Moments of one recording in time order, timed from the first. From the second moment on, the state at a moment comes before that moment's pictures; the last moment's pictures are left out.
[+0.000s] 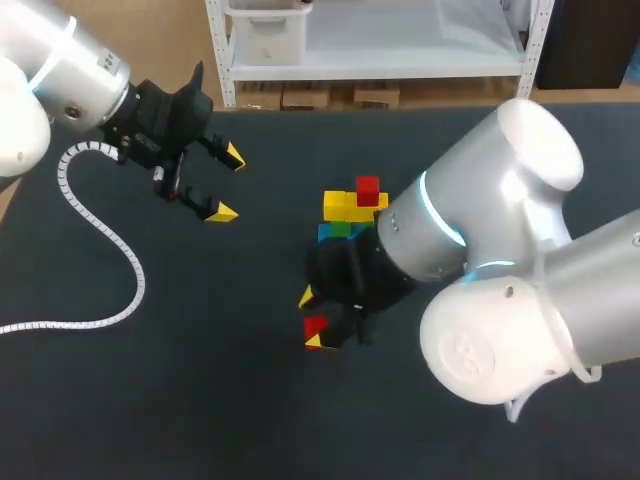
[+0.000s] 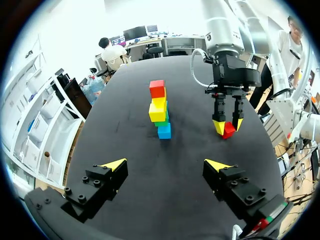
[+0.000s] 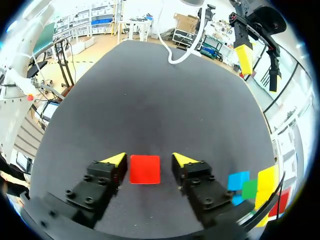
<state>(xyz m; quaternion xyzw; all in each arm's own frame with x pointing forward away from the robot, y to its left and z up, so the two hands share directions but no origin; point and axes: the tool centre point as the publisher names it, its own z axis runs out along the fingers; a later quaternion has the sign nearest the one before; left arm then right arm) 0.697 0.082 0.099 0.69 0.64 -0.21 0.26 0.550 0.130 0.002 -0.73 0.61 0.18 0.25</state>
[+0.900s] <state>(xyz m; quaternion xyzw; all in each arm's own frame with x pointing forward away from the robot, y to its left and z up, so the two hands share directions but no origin) 0.697 0.082 0.099 0.69 0.64 -0.21 0.26 0.592 -0.051 0.052 -0.67 0.65 0.16 0.31</state>
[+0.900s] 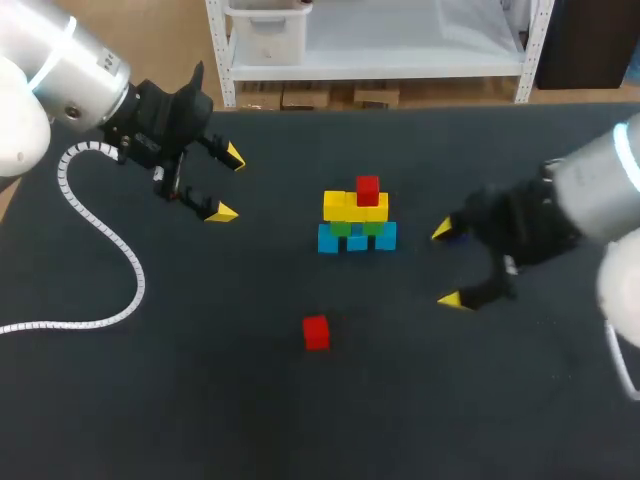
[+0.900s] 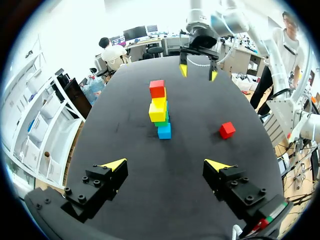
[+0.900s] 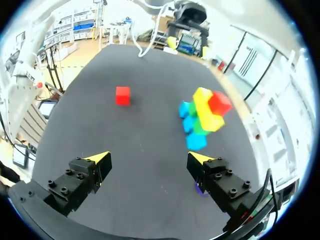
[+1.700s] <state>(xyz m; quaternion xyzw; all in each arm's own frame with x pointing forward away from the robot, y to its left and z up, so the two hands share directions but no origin) 0.699 0.075 0.101 0.71 0.62 -0.19 0.27 0.619 -0.143 0.069 -0.63 0.64 0.28 0.34</state>
